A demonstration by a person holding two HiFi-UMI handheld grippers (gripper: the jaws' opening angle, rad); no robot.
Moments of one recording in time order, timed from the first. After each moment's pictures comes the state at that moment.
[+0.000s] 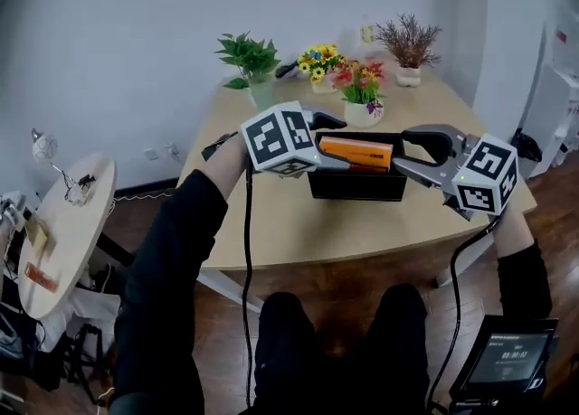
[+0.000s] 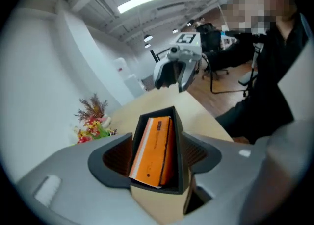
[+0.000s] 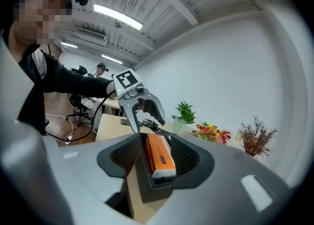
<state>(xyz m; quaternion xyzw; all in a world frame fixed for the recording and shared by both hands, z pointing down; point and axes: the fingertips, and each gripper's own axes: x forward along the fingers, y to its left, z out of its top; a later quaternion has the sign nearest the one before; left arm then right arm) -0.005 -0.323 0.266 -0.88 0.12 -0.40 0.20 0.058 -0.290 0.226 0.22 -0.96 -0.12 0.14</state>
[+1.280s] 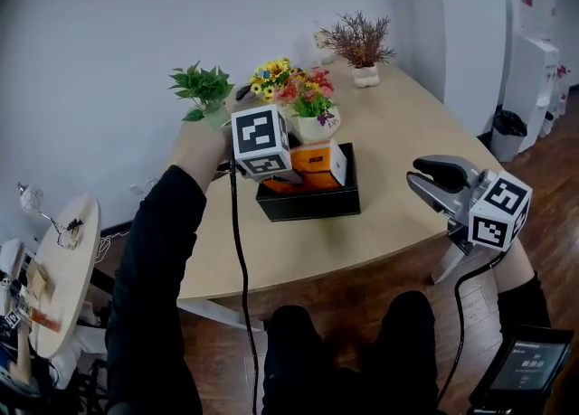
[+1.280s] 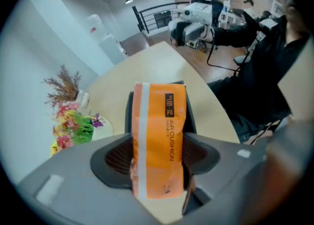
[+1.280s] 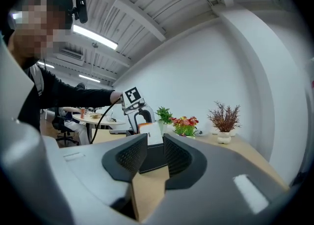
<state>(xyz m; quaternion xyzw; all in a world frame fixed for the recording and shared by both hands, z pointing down) 0.014 -0.364 0.312 -0.77 0.04 -0.62 0.15 0.190 -0.280 0.250 0.31 -0.95 -0.04 0.02</state>
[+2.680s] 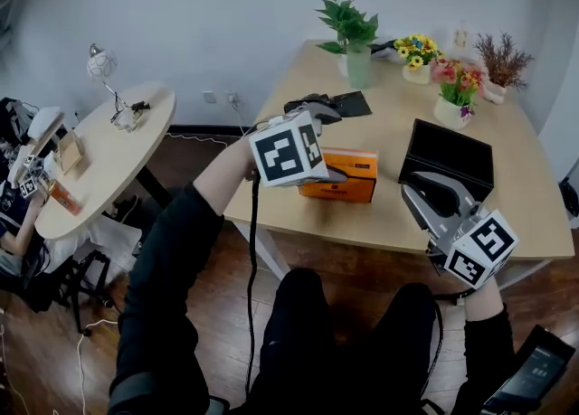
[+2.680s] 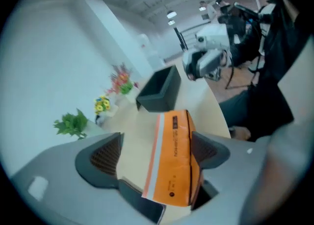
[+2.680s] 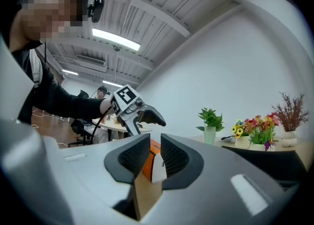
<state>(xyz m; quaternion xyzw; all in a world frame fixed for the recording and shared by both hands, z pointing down) -0.197 -0.271 0.306 -0.82 0.29 -0.47 0.14 -0.092 -0.217 0.265 0.18 -0.98 -0.06 0.00</state>
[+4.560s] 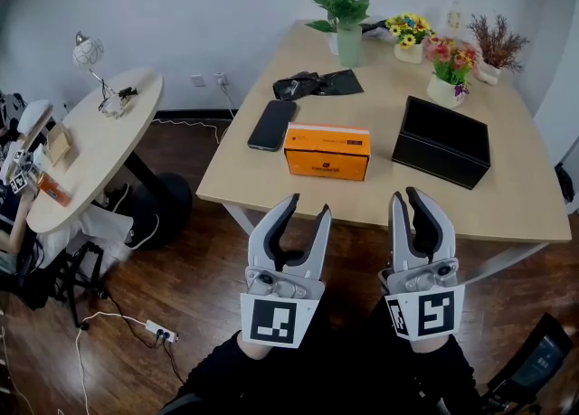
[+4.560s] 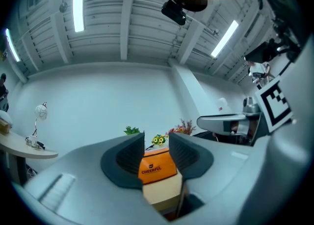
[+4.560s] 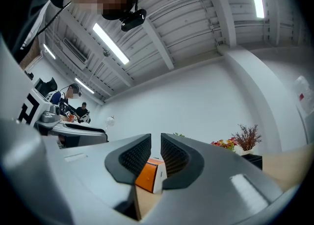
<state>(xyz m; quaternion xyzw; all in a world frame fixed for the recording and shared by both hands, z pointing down) -0.188 -0.104 0.278 -0.72 0.67 0.06 0.15 -0.077 -0.148 0.254 0.38 -0.90 -0.16 -0.14</state>
